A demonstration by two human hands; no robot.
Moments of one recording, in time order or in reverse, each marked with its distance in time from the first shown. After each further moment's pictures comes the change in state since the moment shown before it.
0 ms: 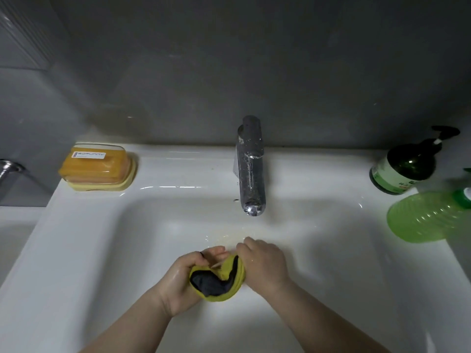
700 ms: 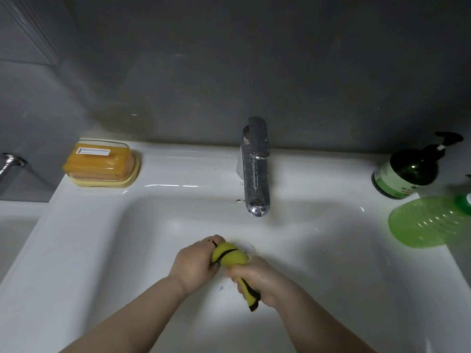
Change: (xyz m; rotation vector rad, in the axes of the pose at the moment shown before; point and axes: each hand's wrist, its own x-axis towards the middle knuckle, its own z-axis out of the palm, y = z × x) left_hand 0.015 0.006 0.004 1.767 0.412 0.405; right_hand -0.005 -0.005 -0.007 1.381 -0.605 0.516
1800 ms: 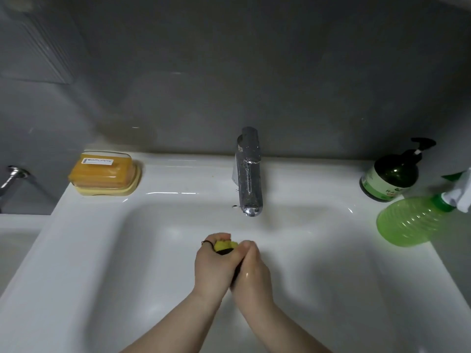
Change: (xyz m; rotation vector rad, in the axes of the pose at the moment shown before) left_hand -0.021 0.073 -0.001 -1.044 0.367 -0.410; right_hand -0.015 0.001 0.035 -0.580 0.668 -0.379
